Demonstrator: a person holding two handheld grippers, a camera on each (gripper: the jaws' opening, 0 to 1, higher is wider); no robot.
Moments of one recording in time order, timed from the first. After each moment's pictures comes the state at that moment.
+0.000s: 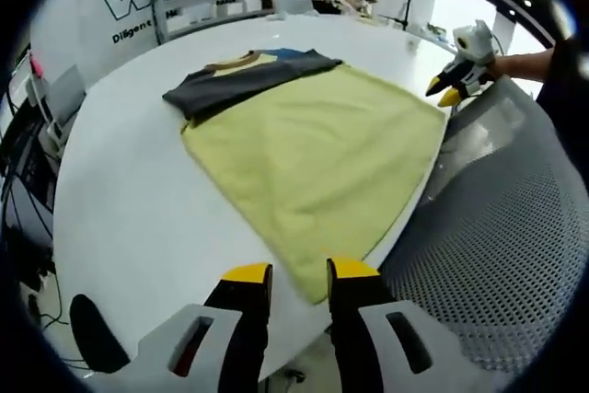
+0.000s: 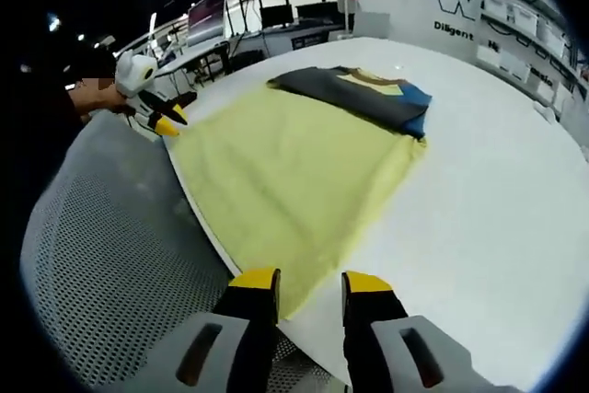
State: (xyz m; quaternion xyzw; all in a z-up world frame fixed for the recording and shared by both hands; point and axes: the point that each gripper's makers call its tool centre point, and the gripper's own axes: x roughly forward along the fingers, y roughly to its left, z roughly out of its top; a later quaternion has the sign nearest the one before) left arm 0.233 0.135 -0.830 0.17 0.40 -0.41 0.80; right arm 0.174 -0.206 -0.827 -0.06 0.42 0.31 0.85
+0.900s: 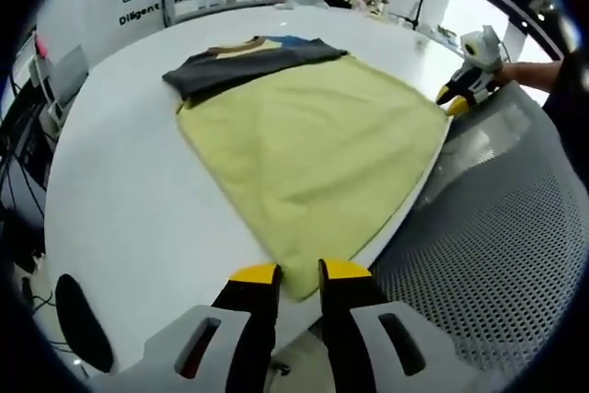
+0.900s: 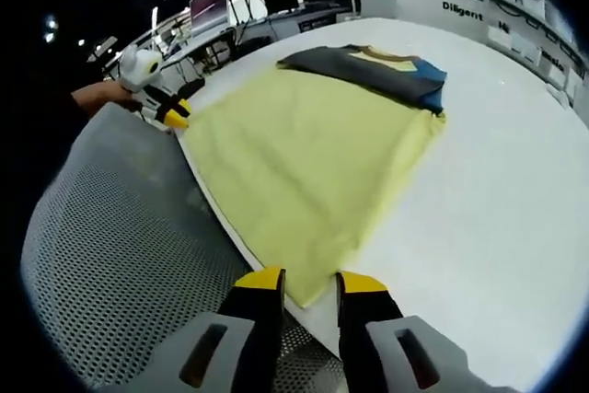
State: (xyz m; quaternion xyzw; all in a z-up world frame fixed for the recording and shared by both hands) left arm 0.227 0.131 -0.839 0.15 0.43 -0.39 0.80; right arm 0.161 -0.198 -0.841 -0.06 0.45 0.33 0.83
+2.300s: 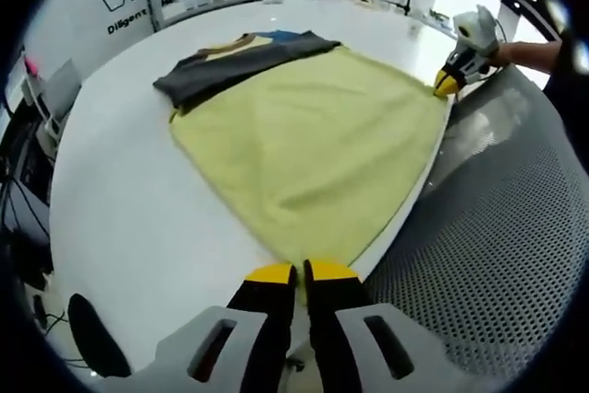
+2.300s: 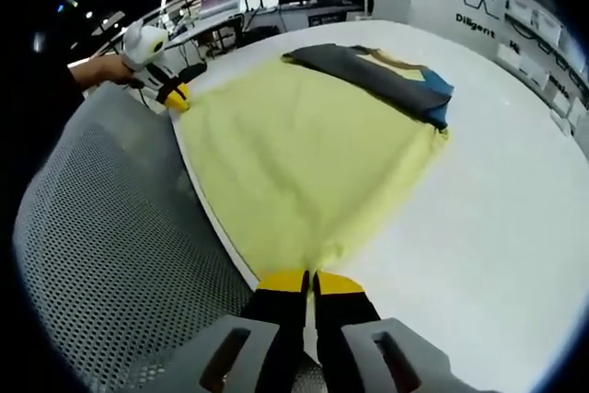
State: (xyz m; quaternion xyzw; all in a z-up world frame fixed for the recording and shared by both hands) left arm 0.230 0.129 -0.837 0.19 0.43 -0.40 0.79; right arm 0.170 -0.203 -0.838 -0.11 0.45 0.33 0.83
